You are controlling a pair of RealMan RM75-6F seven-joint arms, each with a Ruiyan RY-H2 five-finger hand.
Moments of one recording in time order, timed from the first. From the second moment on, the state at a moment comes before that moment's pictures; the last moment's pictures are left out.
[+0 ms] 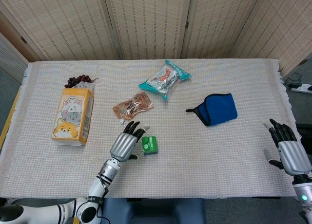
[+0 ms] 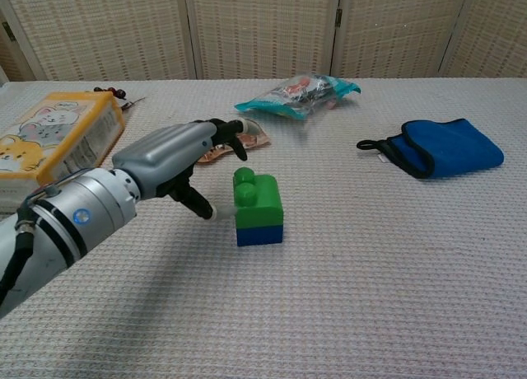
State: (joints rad) left arm -0.64 -1.84 -0.22 -1.43 1.32 1.07 0.36; right arm 0.15 -1.06 0.05 -1.54 -1.50 1.37 0.16
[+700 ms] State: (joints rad) left arm -0.64 -1.85 -0.18 -1.46 1.31 1.12 0.41; right arm 0.15 -1.06 0.04 -1.54 -1.54 1.38 0.19
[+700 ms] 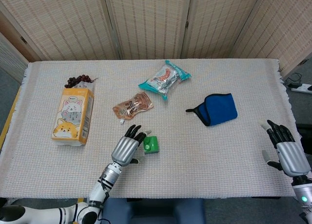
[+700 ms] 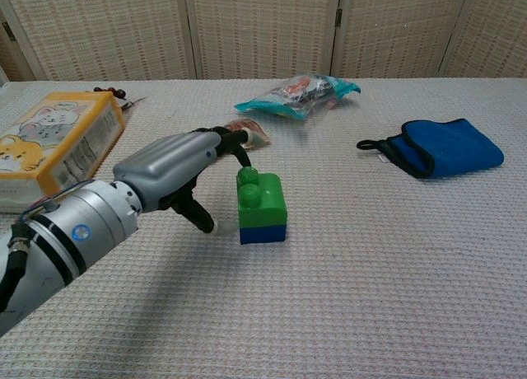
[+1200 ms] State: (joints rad) left arm -0.67 -1.91 -0.19 -1.36 1.30 1.10 0.36; right arm 0.15 -1.05 0.04 -1.54 -1.53 1.38 0.19
